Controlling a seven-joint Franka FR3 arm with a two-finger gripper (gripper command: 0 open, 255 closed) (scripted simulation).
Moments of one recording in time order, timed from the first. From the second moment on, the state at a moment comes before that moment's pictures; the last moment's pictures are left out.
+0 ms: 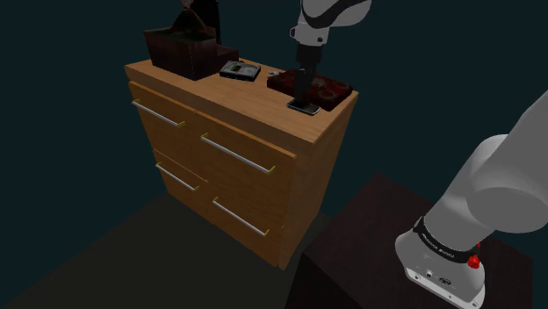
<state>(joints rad) 0.08 -0.07 -0.12 -2.07 0.04 1.96 -0.41</state>
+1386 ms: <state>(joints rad) 0.09 -0.05 -0.12 -2.12 0.04 2.03 -0.41</state>
